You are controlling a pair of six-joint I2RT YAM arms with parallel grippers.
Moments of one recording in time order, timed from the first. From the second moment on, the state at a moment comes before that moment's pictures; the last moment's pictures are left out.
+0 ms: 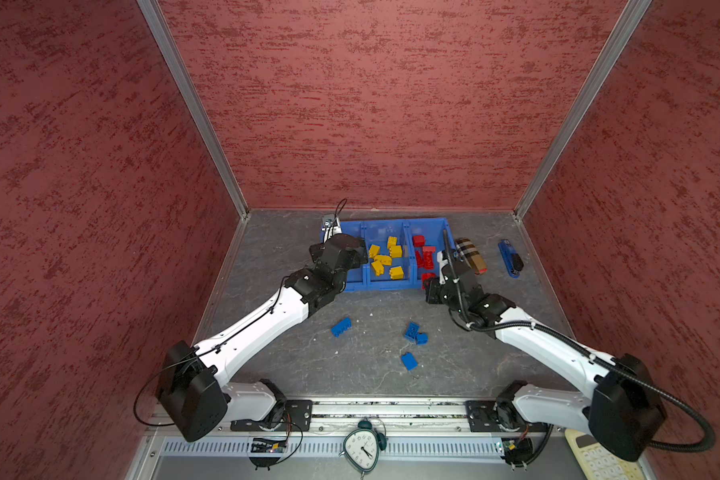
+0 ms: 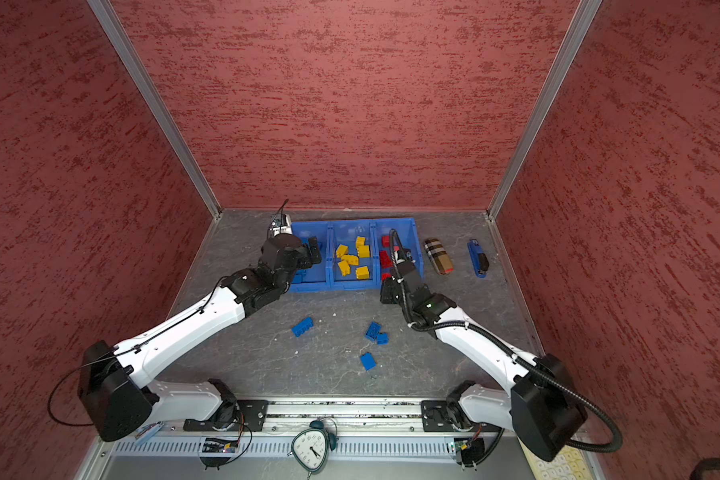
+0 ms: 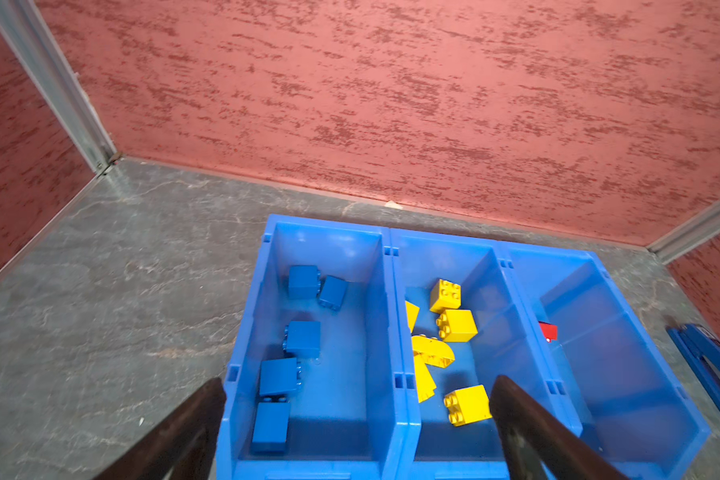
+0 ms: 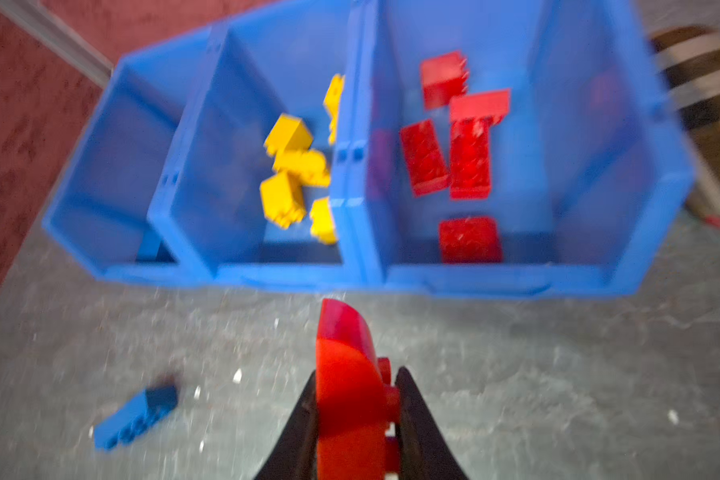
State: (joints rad) left arm -0.67 1.32 1.10 -0.26 -0.58 -0.47; right arm 0.52 1.24 0.78 -0.17 0.11 0.53
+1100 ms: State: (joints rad) left arm -0.67 1.27 1.02 -0.16 -0.49 -0.43; right arm 0.30 1.87 1.38 -0.36 0.26 0.25
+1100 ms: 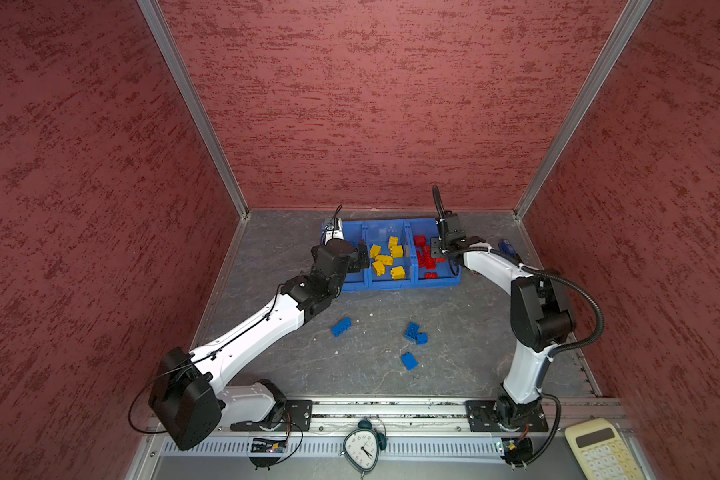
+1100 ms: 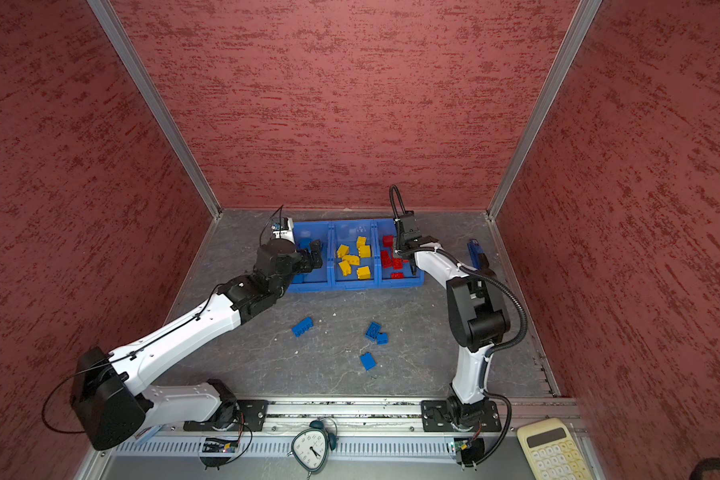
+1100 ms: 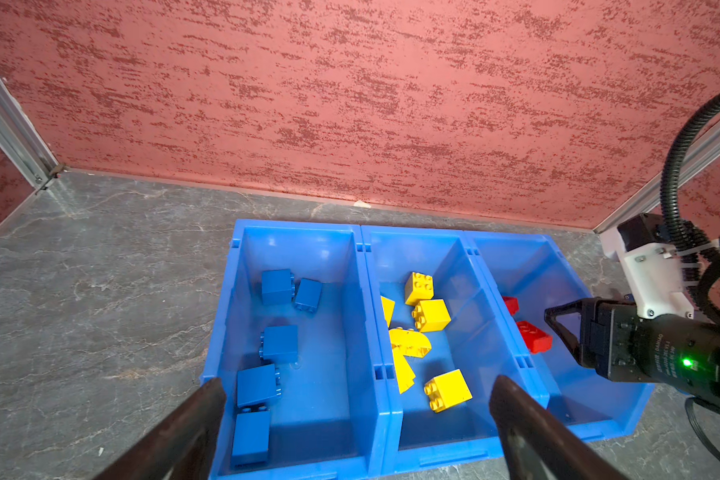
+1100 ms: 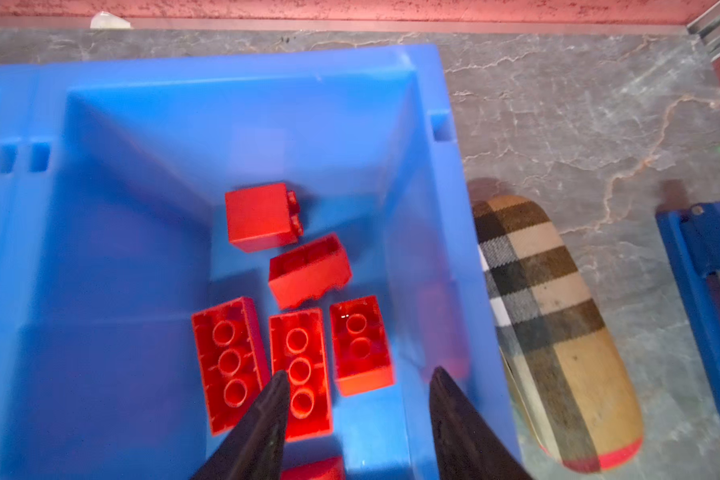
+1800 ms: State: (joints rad) left arm -0.65 1.40 0.98 -0.80 -0.21 -0.56; right arm 0.31 1.05 0.67 0.06 0.19 0.42
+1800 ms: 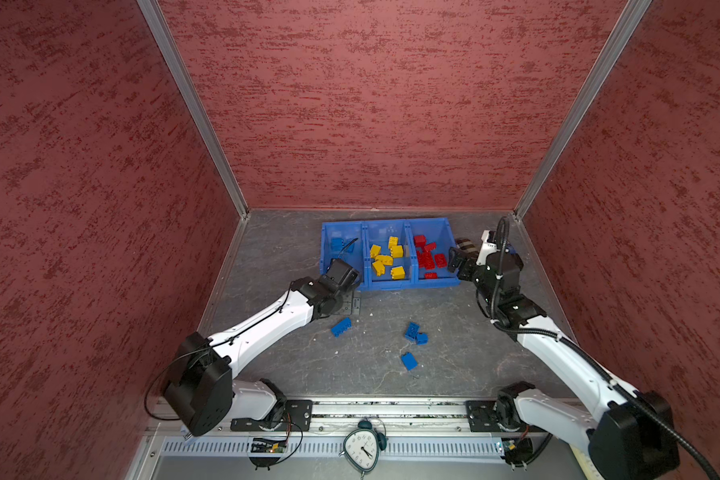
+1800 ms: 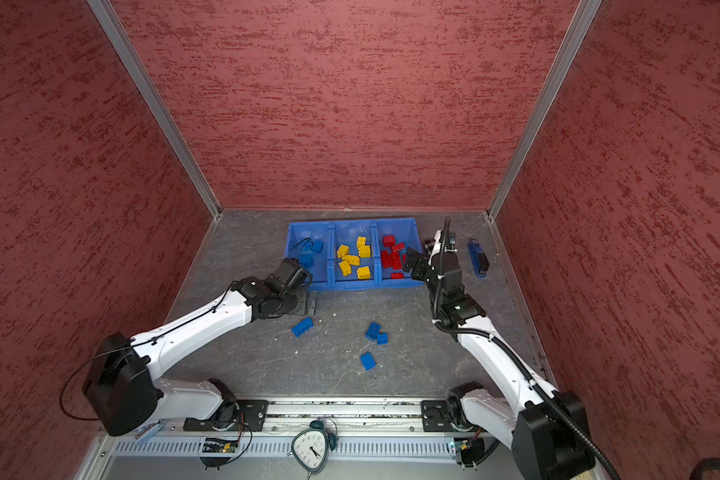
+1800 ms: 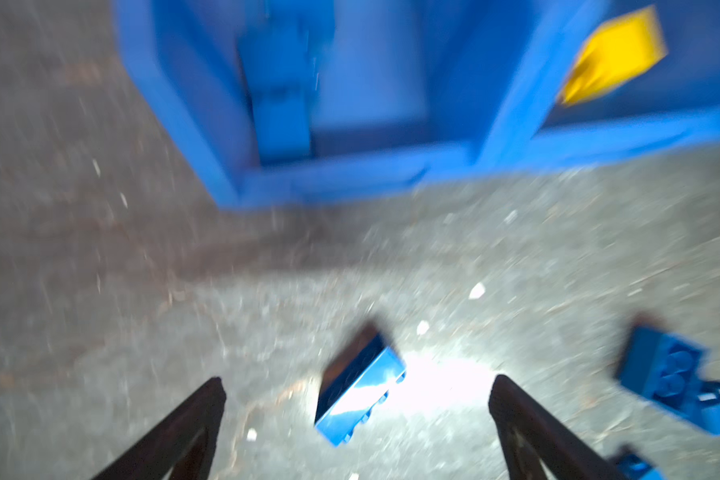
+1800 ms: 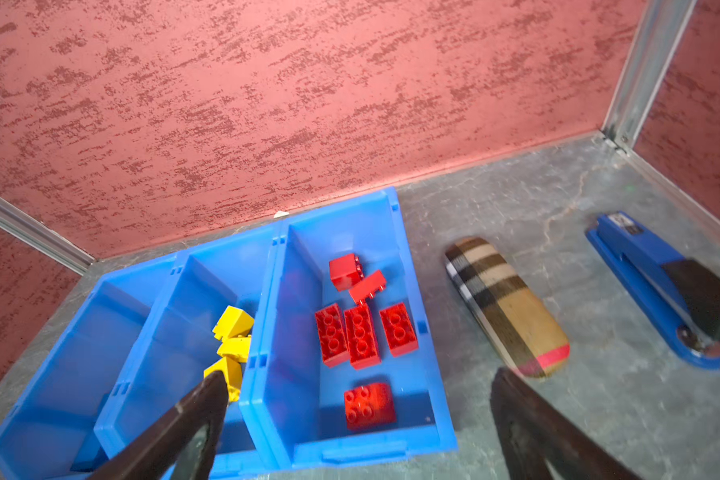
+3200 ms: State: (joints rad) left arm -0.70 1.68 0.97 -0.76 0.05 -0.41; right arm 0.31 1.01 0.64 -0.02 0.17 0.53
